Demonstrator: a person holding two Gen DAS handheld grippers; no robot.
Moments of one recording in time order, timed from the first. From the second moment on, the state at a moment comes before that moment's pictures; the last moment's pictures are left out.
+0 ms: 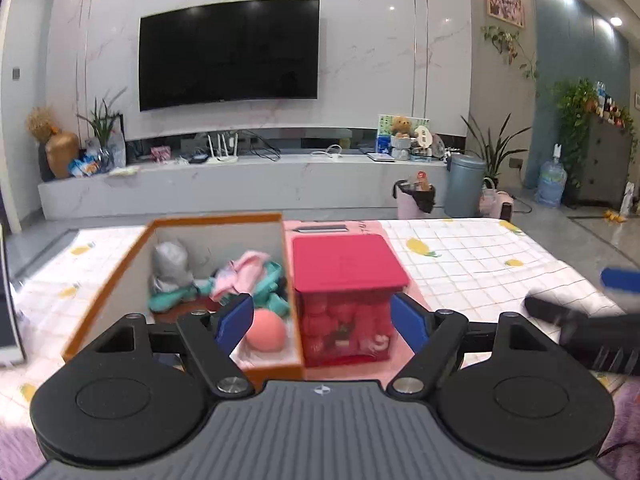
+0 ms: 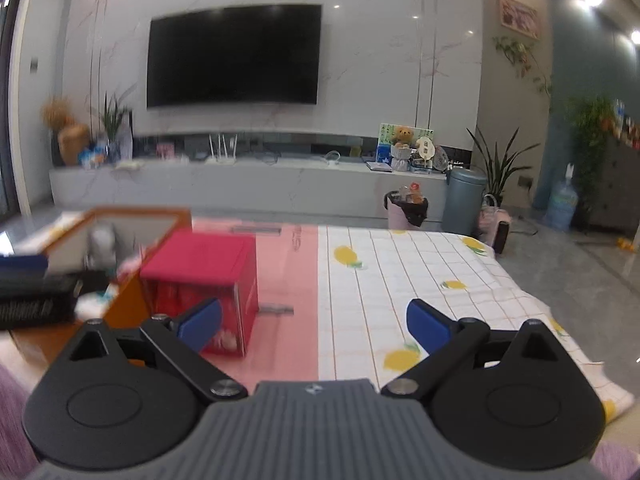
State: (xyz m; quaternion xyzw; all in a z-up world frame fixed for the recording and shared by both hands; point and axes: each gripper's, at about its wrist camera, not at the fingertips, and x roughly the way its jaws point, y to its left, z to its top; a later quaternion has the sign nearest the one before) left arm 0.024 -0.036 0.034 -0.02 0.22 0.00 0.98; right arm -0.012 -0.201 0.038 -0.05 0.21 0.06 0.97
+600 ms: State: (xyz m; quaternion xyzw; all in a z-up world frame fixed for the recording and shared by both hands) left arm 0.010 -0.054 0.003 0.00 0.21 0.01 0.98; right arm -0.015 -0.197 -0.005 -0.02 0.27 0.12 0.95
